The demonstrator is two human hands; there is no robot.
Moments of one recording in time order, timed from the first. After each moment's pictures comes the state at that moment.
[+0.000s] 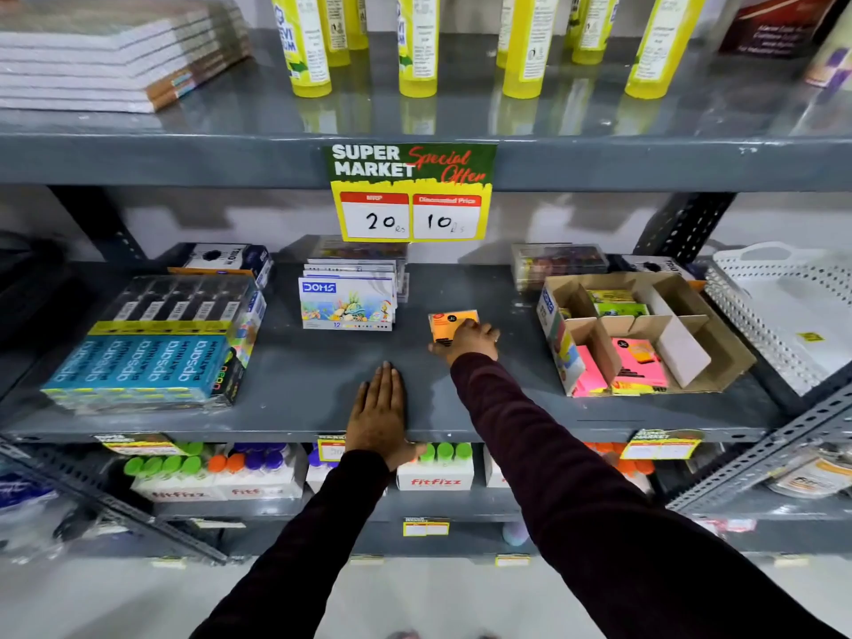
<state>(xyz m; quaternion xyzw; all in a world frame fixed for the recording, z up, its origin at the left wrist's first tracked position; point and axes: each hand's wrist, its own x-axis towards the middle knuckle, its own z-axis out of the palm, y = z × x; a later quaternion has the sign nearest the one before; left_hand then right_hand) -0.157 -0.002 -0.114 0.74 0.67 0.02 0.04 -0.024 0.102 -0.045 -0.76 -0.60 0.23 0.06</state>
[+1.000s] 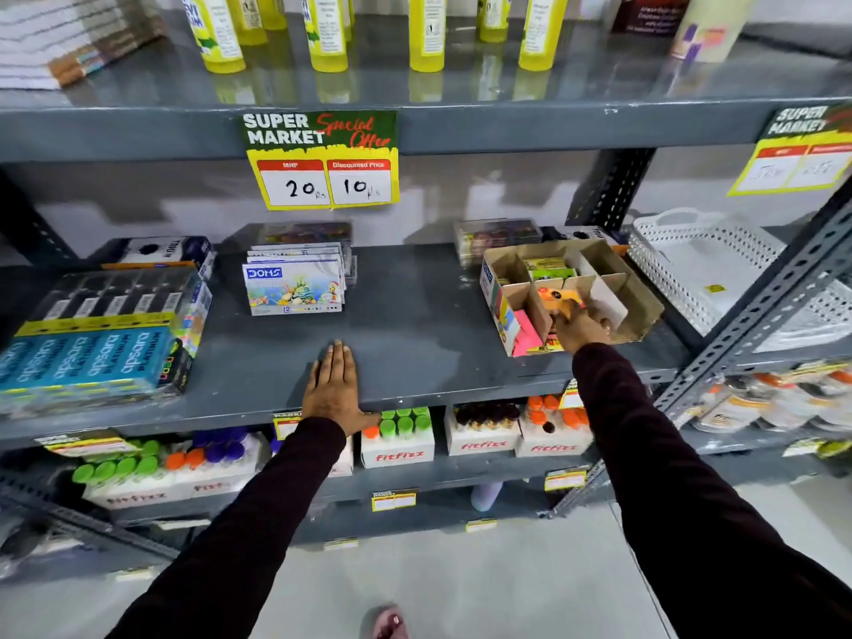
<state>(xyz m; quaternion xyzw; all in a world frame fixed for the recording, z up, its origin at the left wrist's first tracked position) -0.156 0.002 -0.108 0.74 0.67 -0.03 0.05 0.200 0.045 -0.037 -0.84 -0.49 0.18 0.15</state>
